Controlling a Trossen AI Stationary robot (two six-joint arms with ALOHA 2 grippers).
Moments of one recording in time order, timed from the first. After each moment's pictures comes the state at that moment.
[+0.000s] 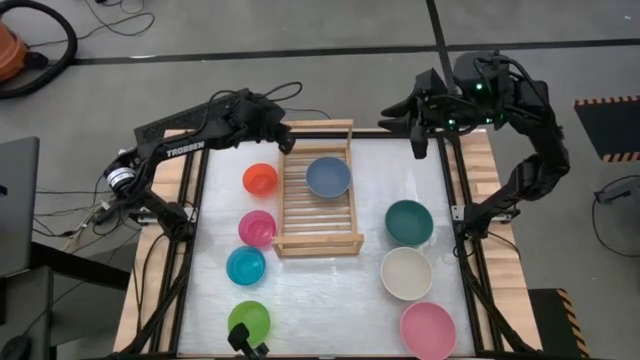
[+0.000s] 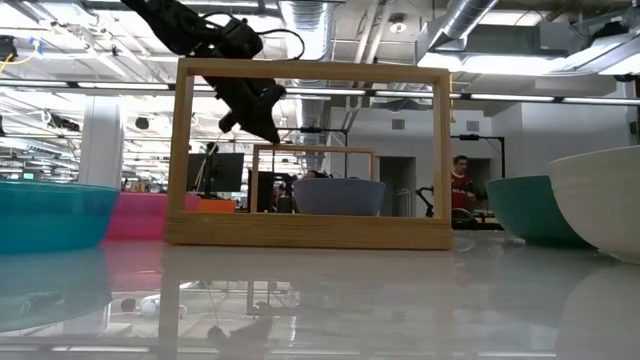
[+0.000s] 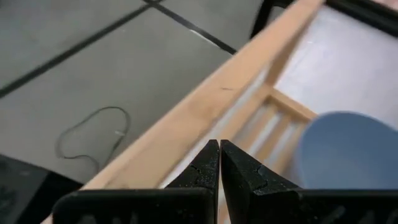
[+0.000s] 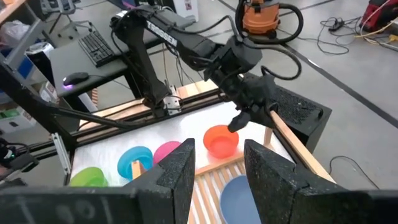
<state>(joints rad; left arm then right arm) 0.70 1.52 1.12 -0.20 0.01 -0.06 -0.24 1.51 2.34 -1.22 -0.02 0.16</state>
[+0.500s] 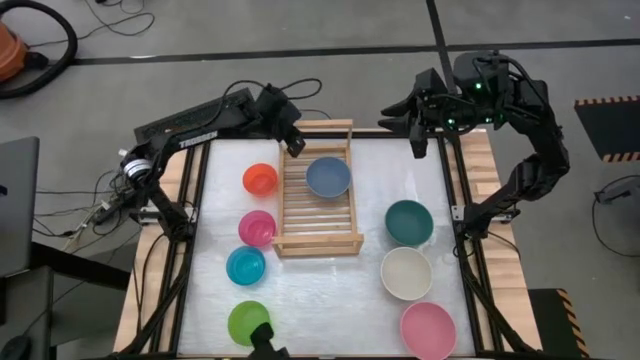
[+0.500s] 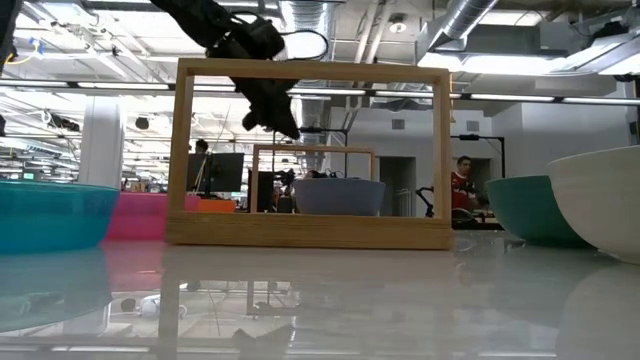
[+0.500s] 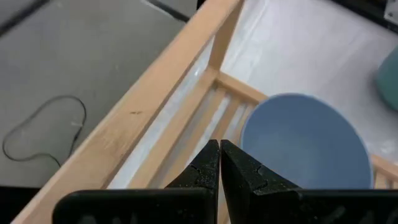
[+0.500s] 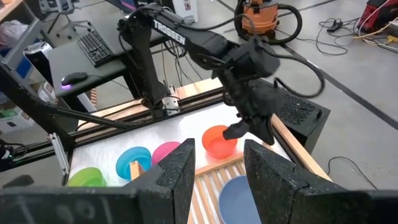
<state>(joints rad) 0.67 1.68 1.37 -0.44 0.18 0.00 -0.24 1.51 2.34 -1.22 -0.02 0.15</state>
